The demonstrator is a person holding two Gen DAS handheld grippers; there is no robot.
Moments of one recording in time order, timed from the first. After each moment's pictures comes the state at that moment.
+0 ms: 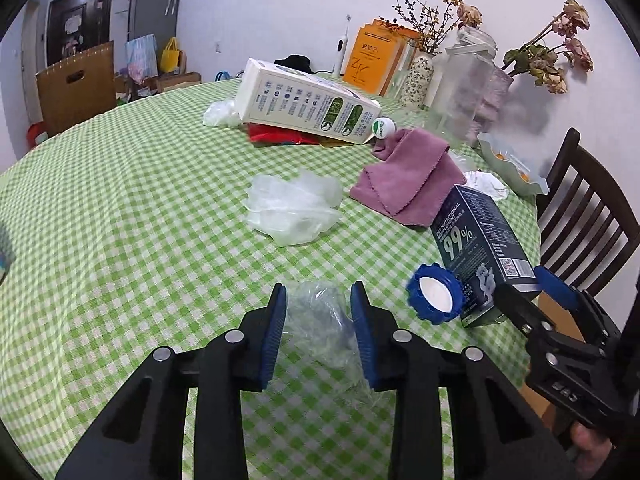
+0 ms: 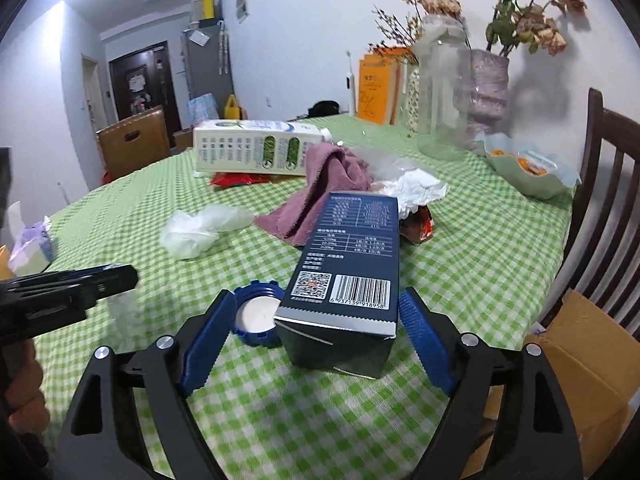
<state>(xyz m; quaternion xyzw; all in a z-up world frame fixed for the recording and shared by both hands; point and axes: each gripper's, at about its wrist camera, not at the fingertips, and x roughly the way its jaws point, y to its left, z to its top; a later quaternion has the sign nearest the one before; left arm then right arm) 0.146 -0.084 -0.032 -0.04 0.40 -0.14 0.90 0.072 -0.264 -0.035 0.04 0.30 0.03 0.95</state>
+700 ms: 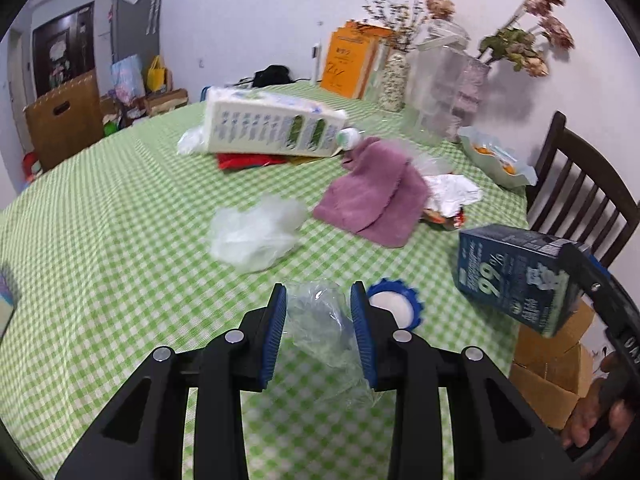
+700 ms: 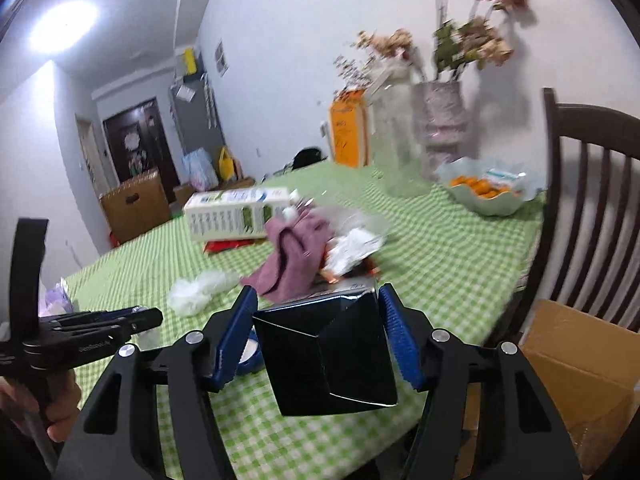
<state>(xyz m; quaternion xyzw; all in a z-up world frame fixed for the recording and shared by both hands) 0.144 -0.133 -0.004 0.01 0.39 -0.16 0.91 0.024 -0.339 0.017 0.12 0.22 0.02 0.97</state>
